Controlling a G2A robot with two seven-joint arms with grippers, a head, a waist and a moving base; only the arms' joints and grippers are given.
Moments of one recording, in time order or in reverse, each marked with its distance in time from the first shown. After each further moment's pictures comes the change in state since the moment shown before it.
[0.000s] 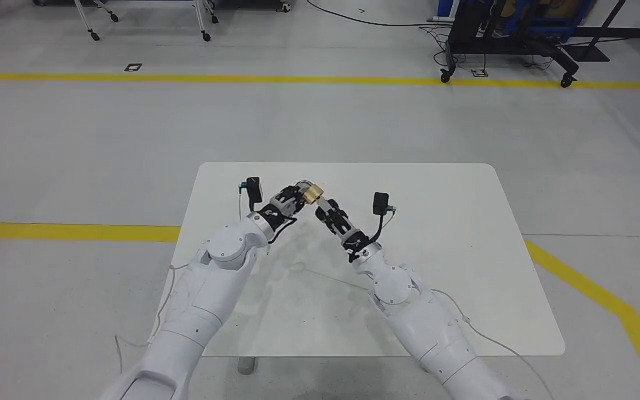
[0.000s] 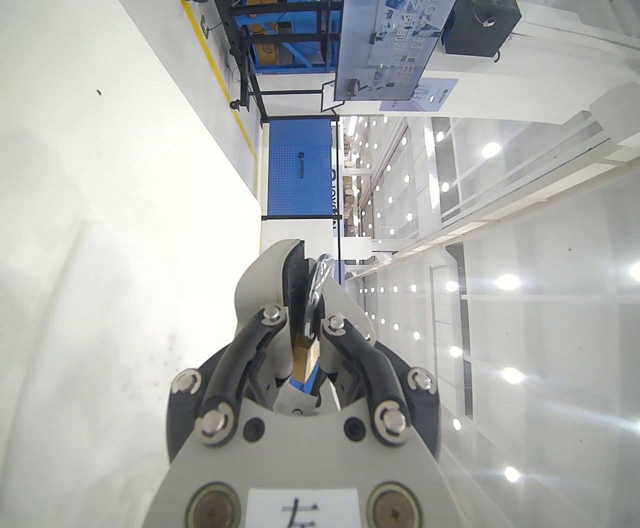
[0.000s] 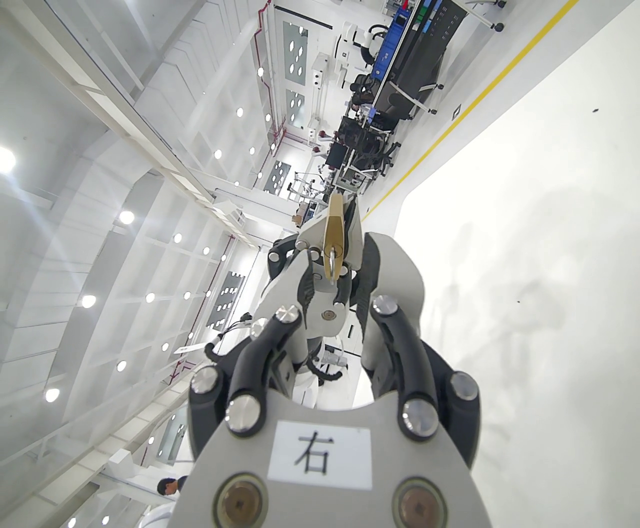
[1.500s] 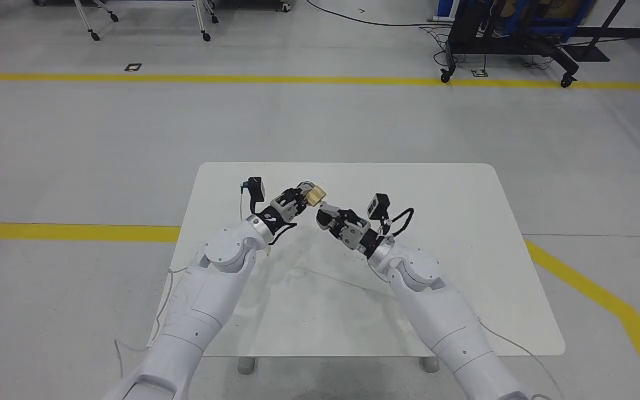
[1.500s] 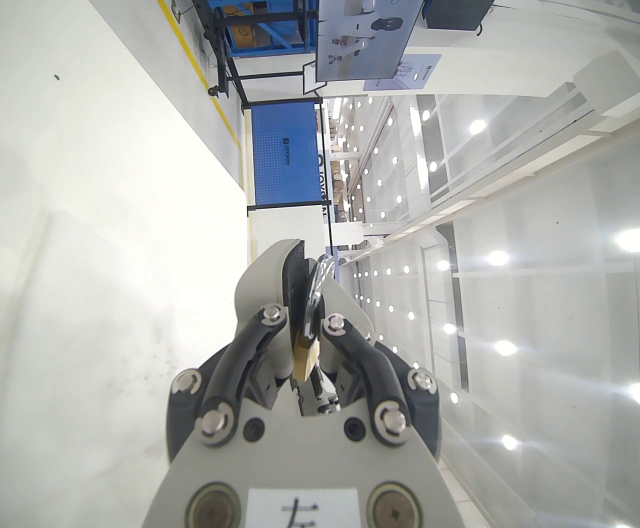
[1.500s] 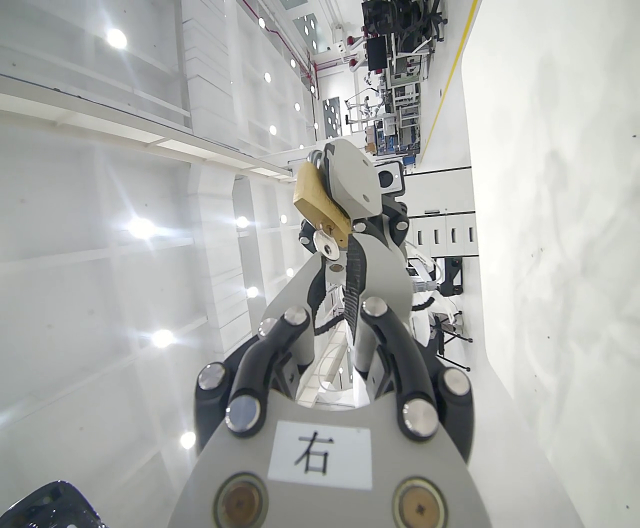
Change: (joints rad) left arm 0.021 -0.001 -0.020 -0.012 0.016 -0.076 -0.073; right arm 0.013 0.025 0.136 0.027 0.607 0.193 0.579
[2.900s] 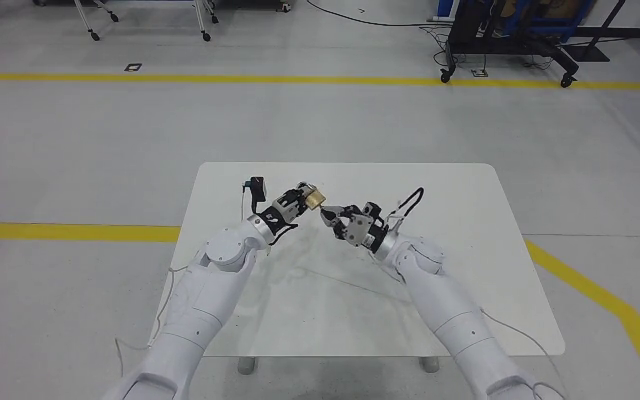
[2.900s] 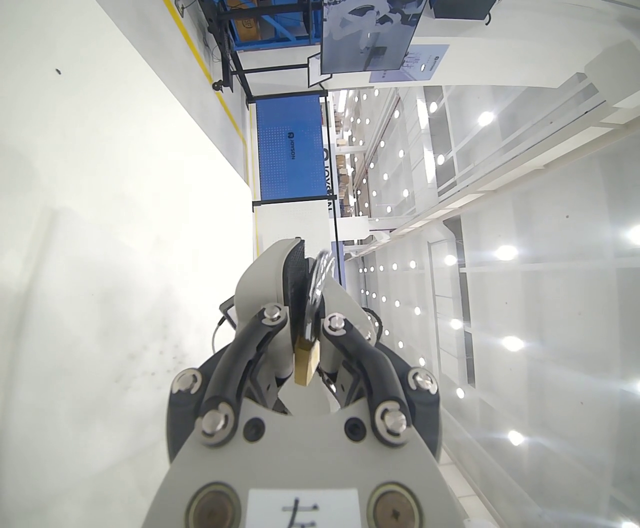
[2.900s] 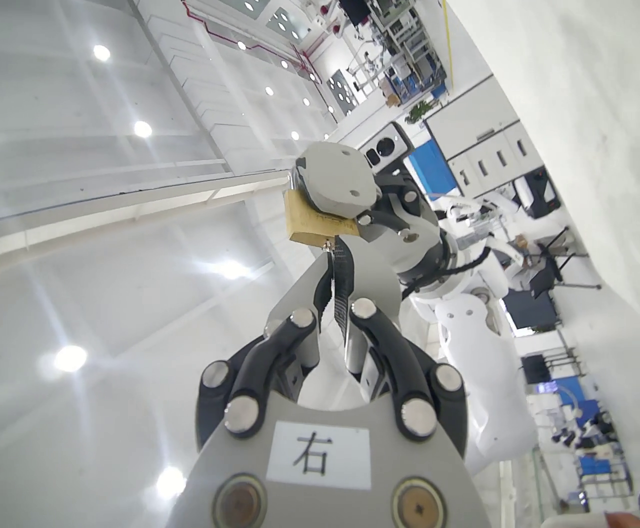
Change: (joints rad) left arm -0.008 -0.004 0.001 0.011 0.024 0.000 -0.017; right arm 0.087 -0.005 0.040 0.136 0.401 0.460 0.203
